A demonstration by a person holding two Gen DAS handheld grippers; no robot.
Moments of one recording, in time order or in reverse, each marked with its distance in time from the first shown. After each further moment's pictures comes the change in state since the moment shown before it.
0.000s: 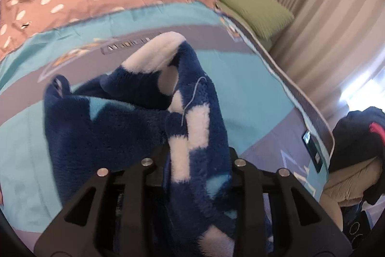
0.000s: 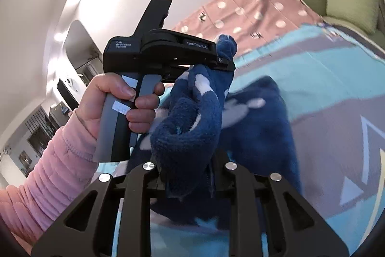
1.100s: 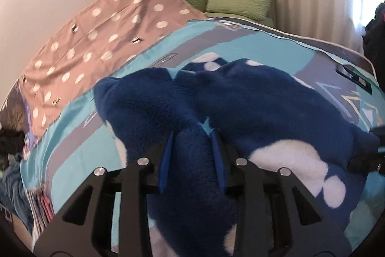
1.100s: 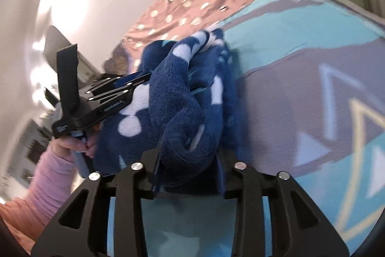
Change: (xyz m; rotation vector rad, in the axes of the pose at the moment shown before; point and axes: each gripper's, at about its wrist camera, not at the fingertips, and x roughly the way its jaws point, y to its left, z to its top) left arm -0.019 -0.030 -0.092 0.462 -0.221 0.301; right arm -0.027 -0.054 -0.024 0.125 0.101 -0.119
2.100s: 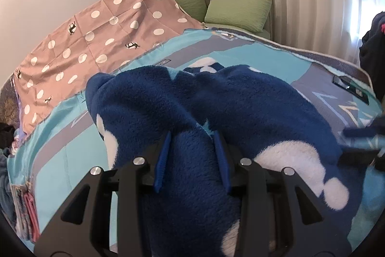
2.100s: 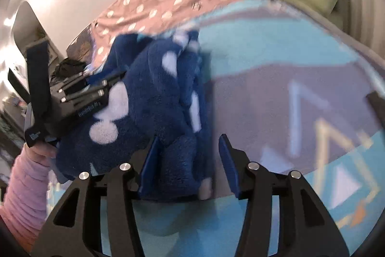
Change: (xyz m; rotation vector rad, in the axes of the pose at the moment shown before) left arm 0.012 -0.005 -0.010 -0.060 -0.063 -0.026; right arm 0.008 0.004 0.011 -0.108 0.015 -0.280
